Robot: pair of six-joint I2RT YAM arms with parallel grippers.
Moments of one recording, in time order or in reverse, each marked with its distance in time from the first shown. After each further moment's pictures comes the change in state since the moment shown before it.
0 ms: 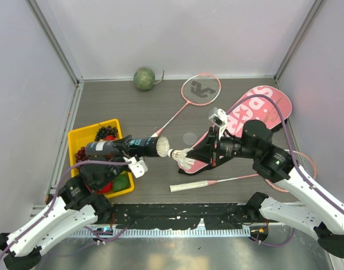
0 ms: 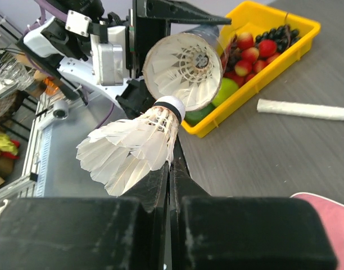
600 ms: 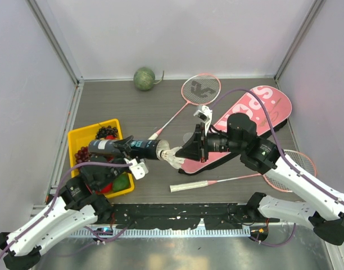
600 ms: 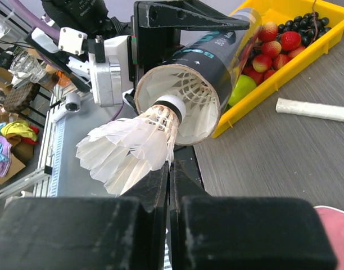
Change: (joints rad) left arm -0.013 -0.008 -0.010 -0.002 0.024 0.017; right arm 0.061 0.171 0.066 0.031 -0.028 0.025
